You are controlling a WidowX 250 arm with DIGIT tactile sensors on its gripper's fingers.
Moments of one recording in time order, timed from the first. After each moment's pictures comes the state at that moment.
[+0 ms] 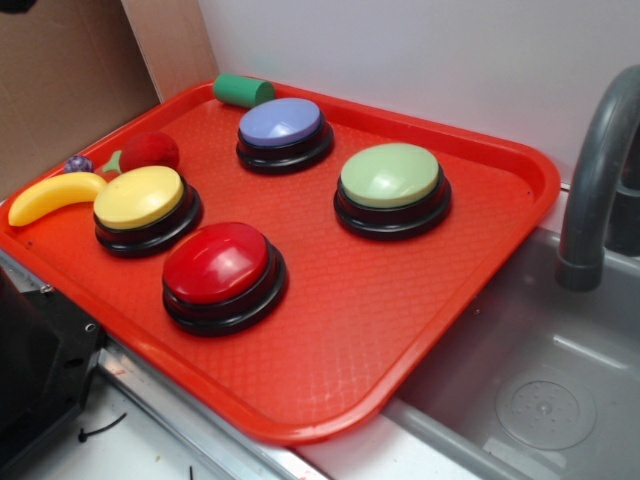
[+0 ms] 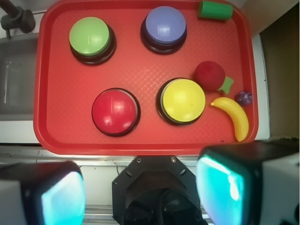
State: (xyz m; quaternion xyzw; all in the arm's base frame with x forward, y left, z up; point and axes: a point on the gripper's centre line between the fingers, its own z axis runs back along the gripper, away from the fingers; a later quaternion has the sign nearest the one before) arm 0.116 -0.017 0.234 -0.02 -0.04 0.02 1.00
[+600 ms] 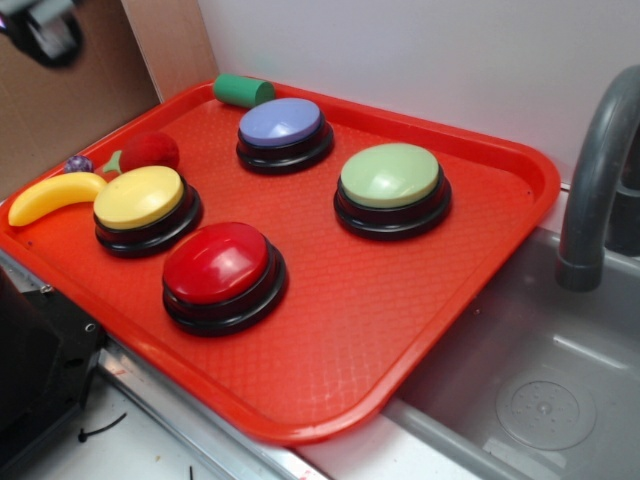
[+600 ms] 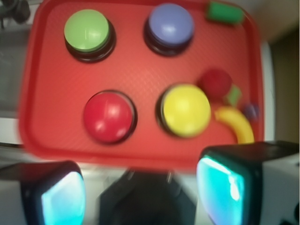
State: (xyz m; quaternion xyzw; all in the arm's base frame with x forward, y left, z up) arm 0.145 -0.030 0.174 0.00 -0.04 -0.11 0.99
